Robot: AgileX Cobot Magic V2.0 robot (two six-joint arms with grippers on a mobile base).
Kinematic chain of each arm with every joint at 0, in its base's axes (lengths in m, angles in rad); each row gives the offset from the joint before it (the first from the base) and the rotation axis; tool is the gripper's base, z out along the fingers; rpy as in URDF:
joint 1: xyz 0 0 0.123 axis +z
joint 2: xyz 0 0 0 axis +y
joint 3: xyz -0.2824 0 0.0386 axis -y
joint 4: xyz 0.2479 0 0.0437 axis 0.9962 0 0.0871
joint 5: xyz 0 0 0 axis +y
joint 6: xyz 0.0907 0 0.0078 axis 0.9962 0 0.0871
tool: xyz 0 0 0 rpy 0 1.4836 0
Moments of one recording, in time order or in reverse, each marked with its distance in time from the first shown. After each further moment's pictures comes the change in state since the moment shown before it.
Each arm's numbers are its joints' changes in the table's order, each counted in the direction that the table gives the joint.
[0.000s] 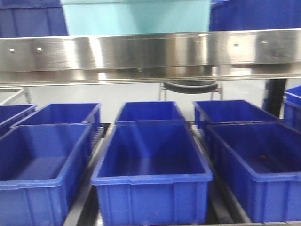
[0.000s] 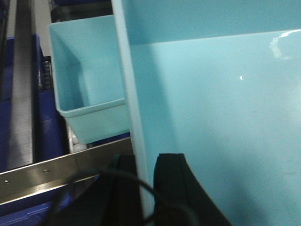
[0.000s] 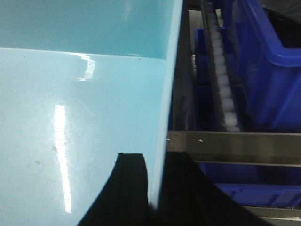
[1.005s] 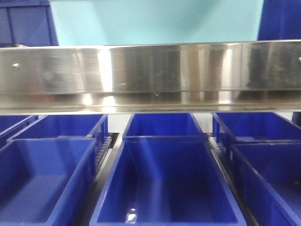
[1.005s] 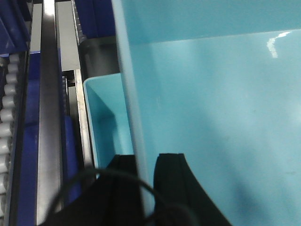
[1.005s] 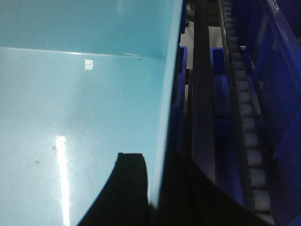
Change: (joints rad) left arm 0.000 0.000 0.000 0.000 0.000 0.000; right arm 0.000 0.000 0.000 0.000 0.000 0.000
